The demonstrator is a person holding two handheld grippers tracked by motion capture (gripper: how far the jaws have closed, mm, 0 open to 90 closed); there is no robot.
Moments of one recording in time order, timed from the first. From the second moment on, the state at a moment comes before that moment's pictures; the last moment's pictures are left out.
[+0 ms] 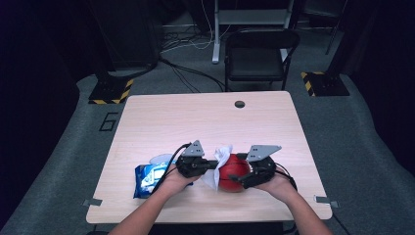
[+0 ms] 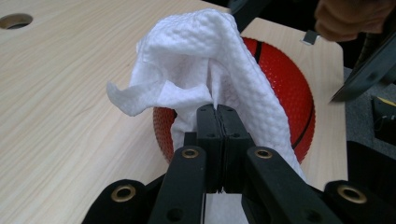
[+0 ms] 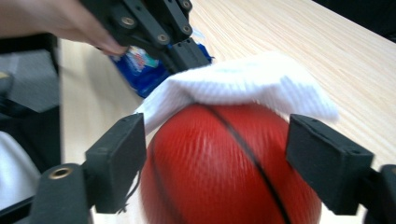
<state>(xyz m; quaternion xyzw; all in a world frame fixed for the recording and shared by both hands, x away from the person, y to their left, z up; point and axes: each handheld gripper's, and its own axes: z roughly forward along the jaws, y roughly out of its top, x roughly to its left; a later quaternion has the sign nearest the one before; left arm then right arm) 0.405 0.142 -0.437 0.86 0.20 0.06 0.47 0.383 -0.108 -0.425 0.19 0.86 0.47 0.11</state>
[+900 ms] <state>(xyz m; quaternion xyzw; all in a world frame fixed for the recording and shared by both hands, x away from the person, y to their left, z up) 0.410 0.090 -0.455 0.87 0.17 0.03 0.46 0.365 -0.187 -0.434 0.24 0.83 0.48 0.11</state>
